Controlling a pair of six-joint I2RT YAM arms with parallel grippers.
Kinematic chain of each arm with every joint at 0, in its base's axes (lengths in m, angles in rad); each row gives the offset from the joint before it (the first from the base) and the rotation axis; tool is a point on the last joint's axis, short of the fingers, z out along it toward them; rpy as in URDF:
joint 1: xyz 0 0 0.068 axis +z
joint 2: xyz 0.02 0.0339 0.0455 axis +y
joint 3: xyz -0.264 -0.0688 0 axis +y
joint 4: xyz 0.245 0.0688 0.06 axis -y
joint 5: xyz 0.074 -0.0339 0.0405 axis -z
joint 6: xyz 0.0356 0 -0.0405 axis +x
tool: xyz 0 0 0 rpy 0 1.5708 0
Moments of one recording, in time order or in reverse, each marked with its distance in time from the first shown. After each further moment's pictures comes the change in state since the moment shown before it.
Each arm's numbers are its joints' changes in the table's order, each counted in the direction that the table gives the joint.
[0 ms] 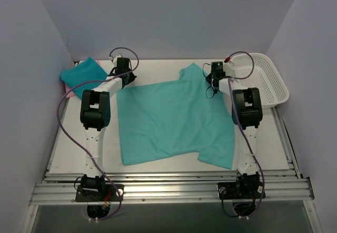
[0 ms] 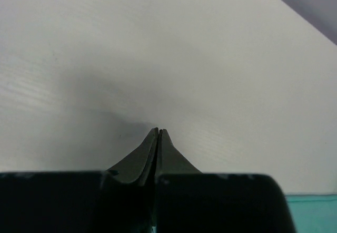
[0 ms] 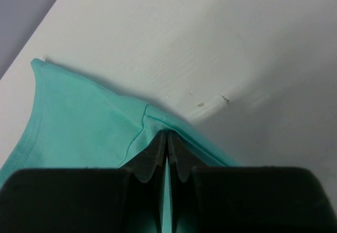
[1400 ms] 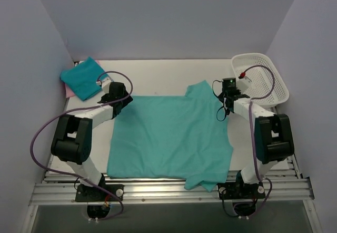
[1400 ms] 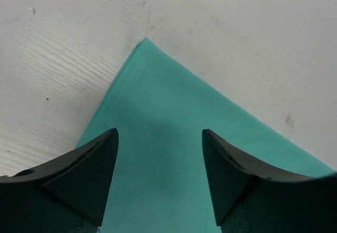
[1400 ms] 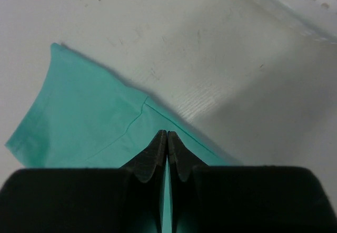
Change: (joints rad) left arm -0.067 -0.651 0.827 0.140 -0.198 -0.101; right arm 0.010 -0.687 0.664 -0.088 0.147 -0.015
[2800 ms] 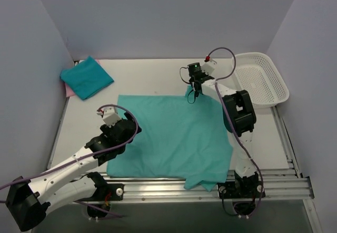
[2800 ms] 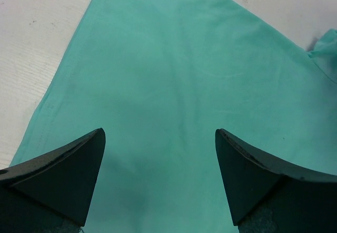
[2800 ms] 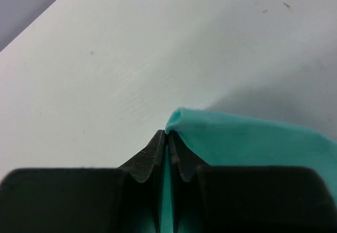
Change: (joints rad) left arm -0.556 -0.784 0.351 -0.461 -0.362 -0.258; right arm 0.232 0.534 -0.589 -0.024 0.132 0.023
